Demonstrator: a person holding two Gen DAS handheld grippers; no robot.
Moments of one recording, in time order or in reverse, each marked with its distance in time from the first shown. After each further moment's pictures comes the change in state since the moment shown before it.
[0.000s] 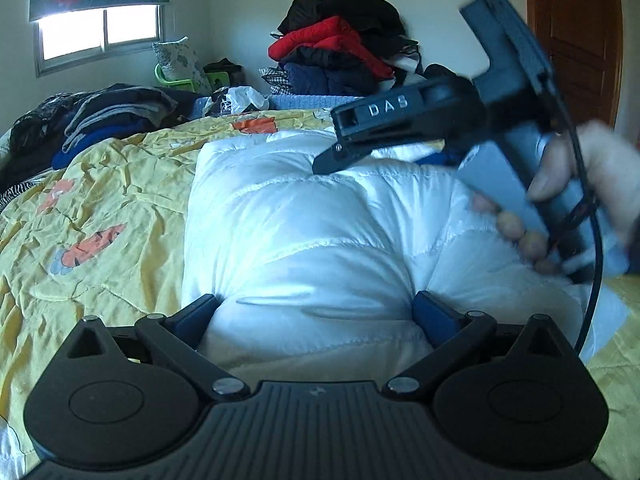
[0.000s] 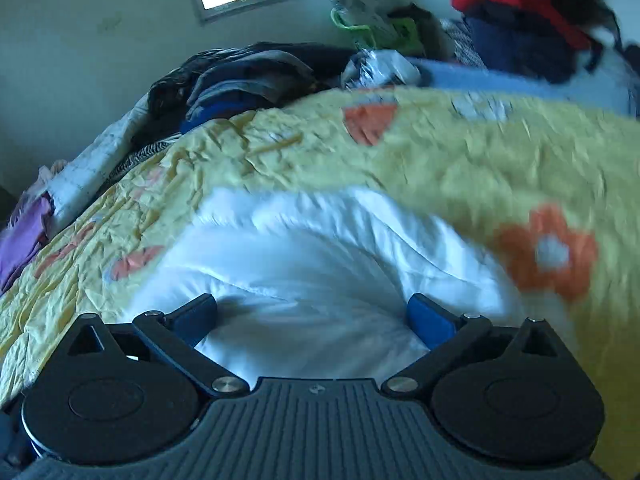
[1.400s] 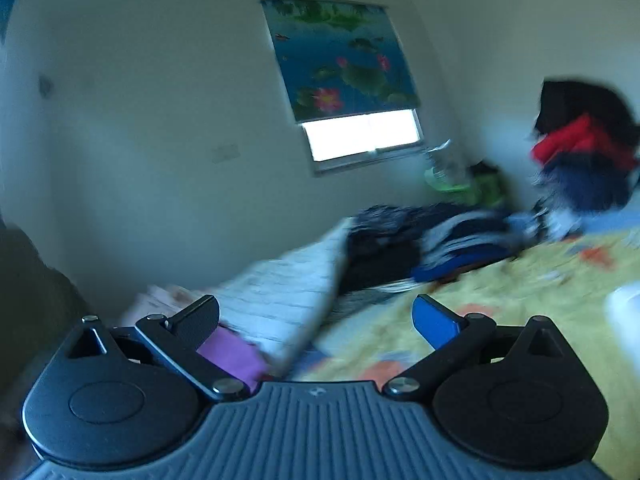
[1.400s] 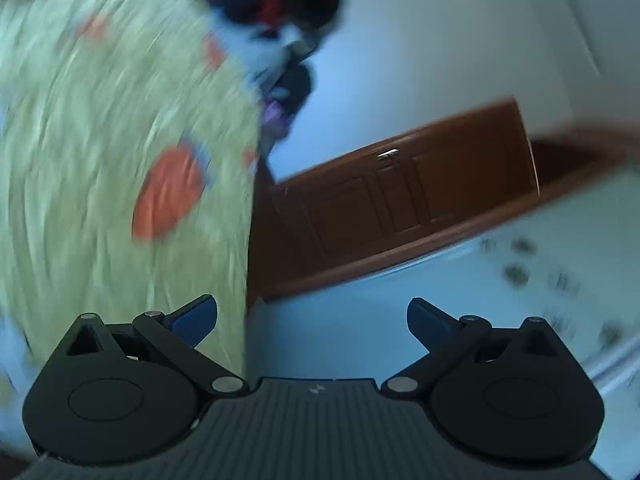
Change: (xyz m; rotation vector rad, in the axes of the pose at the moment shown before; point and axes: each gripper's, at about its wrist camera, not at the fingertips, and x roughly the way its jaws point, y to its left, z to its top) left arm -0.240 0.220 0.033 -0.076 -0.308 0.734; right arm -0.418 -0.075 -0.190 -0.506 0.078 -1.354
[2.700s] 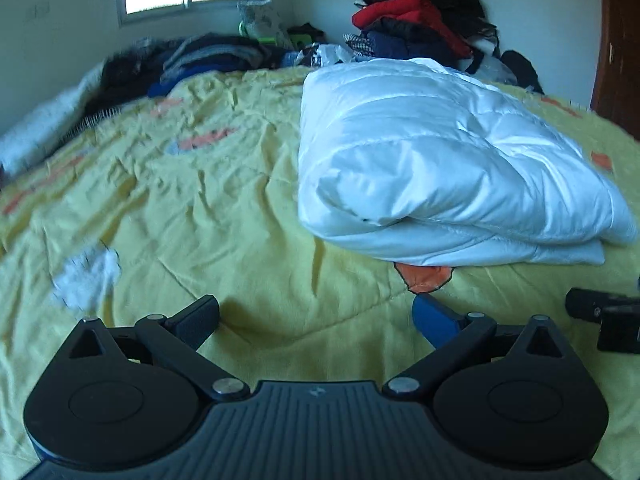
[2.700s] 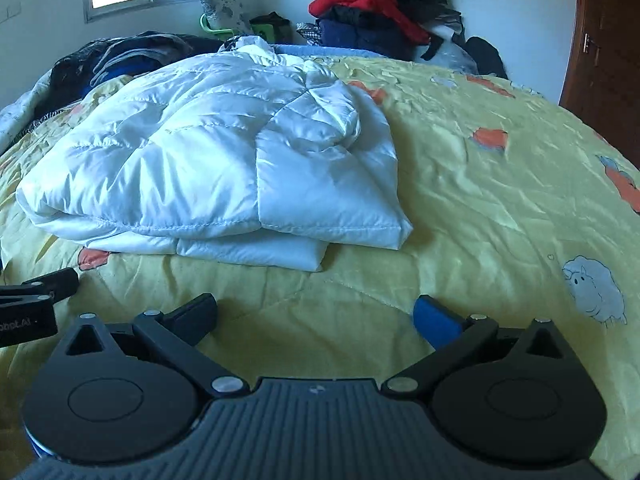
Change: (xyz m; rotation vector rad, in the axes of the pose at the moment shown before) left arm -0.054 -0.253 -0.143 -0.010 0.451 -0.518; right arm -0.070 0.281 0.110 0.554 0.035 0.824
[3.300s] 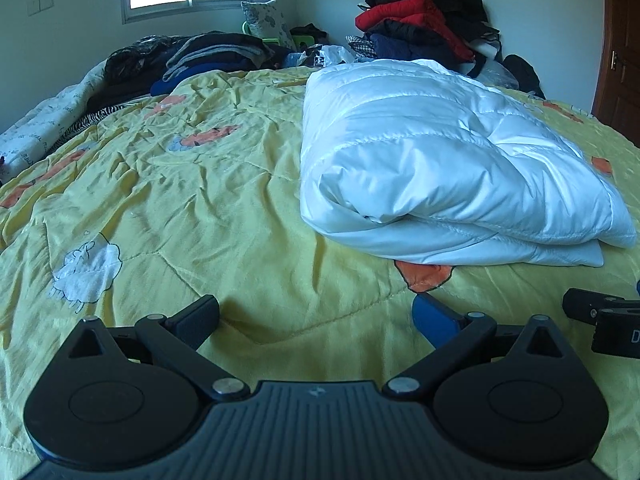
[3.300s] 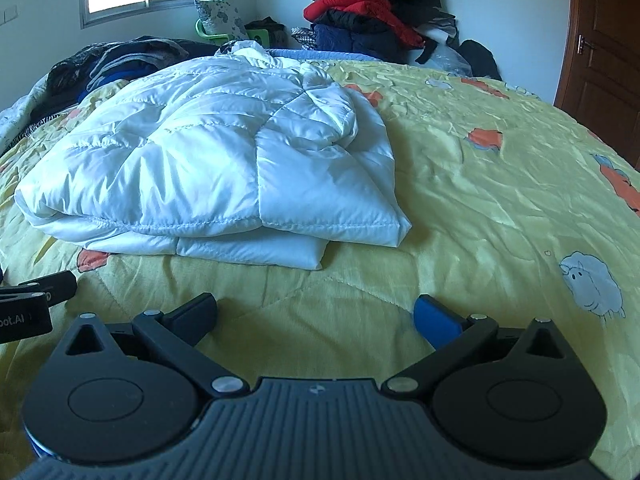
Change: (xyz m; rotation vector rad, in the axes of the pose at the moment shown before) left arm -0.001 -0.002 -0.004 0.005 -0.011 0.013; right arm -0.001 0.002 -0.004 0.011 -0.021 -0.015
